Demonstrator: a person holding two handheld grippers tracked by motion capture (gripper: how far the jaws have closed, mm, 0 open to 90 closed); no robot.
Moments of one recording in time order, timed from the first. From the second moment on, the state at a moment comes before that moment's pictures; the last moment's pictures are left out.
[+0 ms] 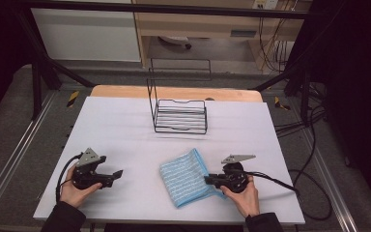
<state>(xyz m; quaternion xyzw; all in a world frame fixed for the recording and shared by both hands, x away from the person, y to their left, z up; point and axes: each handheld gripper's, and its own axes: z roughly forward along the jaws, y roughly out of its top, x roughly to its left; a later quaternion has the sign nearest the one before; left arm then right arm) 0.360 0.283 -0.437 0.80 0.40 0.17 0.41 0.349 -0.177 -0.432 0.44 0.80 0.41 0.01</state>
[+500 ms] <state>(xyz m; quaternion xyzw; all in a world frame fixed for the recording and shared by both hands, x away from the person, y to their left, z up) 0.359 0.283 -0.437 0.80 0.40 0.17 0.41 0.342 -0.180 -0.448 0.43 0.81 0.38 0.03</state>
